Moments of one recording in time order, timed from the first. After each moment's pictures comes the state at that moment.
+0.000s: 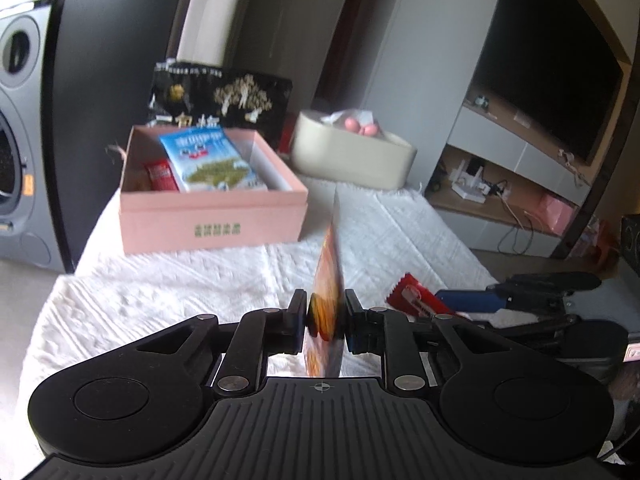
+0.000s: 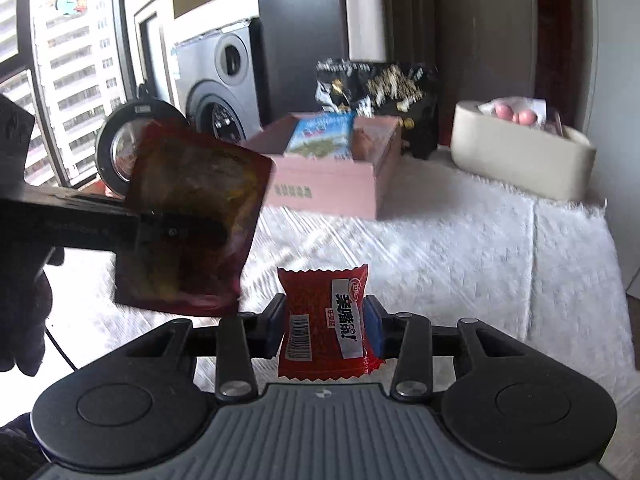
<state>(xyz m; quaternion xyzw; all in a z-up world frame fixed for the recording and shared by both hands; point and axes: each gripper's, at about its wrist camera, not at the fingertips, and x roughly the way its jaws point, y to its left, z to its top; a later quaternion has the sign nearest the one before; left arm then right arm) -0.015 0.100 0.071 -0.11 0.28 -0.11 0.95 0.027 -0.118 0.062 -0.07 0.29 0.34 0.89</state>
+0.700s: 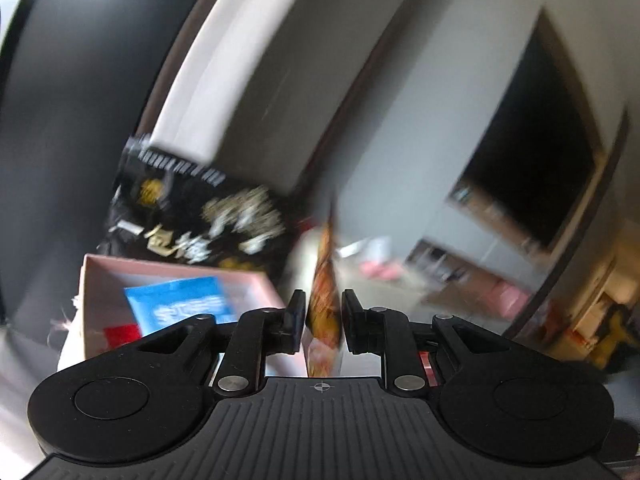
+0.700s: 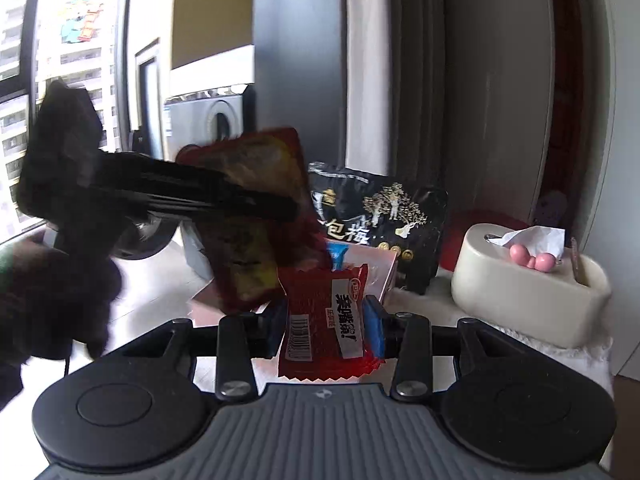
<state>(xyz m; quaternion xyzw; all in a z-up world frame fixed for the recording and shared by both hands) 0.185 0.204 0.094 -0.20 0.23 -0.16 0.94 0.129 -0.052 0.136 -0.07 0.21 0.33 0.91</state>
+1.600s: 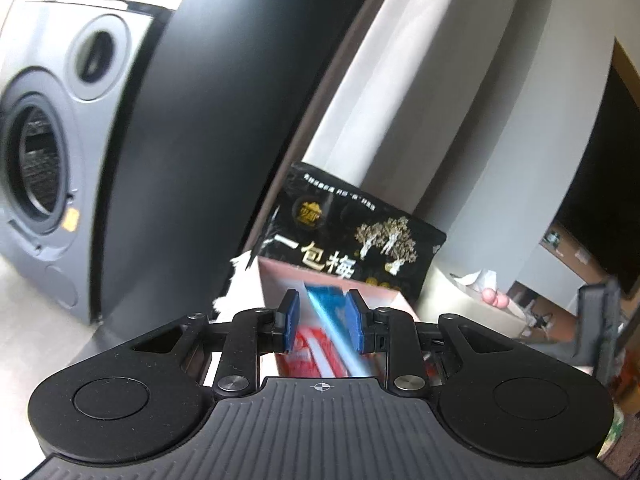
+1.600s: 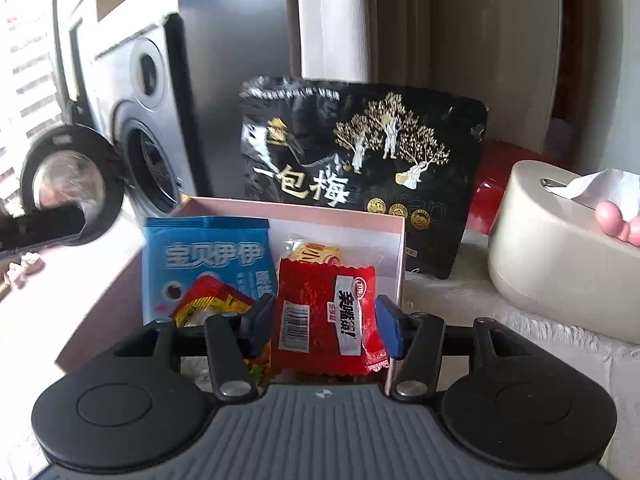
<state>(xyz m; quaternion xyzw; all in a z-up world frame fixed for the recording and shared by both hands) 0.108 0.255 0.084 -0.22 0.17 -0.01 0.96 0.261 0.031 0.065 -0.06 0.31 0.29 0.90</state>
